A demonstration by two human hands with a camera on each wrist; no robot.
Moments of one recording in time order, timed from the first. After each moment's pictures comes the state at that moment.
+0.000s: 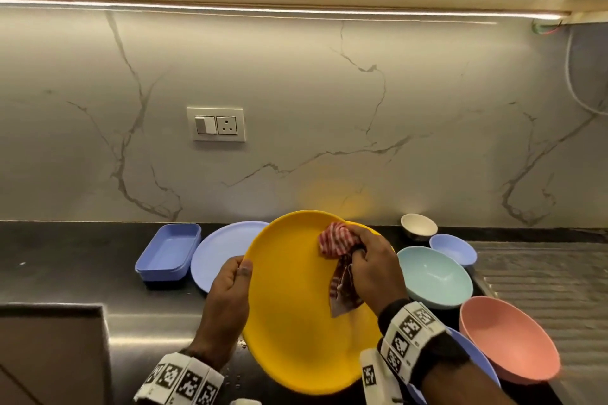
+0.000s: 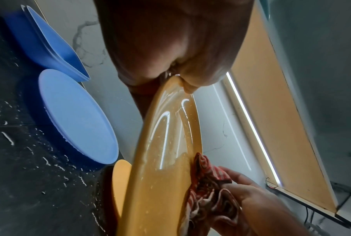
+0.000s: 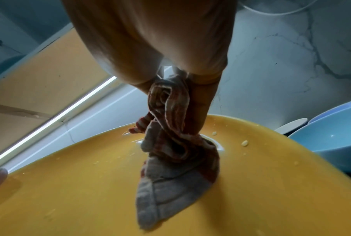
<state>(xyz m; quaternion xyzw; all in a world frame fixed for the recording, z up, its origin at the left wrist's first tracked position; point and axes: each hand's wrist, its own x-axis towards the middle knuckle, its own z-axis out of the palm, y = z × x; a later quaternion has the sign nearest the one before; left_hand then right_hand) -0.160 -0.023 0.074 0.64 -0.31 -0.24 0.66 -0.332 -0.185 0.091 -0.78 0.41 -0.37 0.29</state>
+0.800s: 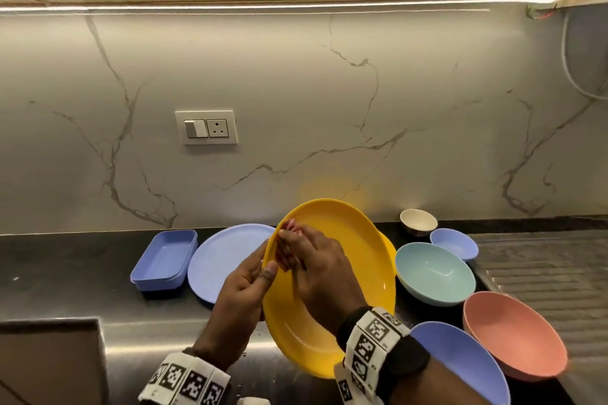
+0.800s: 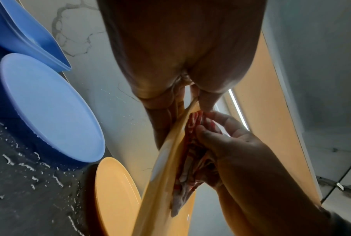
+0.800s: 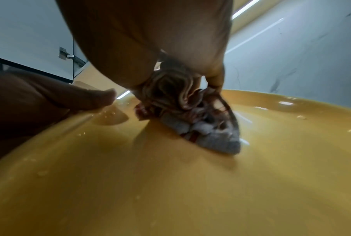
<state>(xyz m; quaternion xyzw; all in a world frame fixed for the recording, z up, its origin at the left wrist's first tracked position) -0.166 -0.038 0.089 0.55 -0.39 -0.35 0.65 -0.288 -0.141 0.096 -0.89 0.25 -0.33 0.17</state>
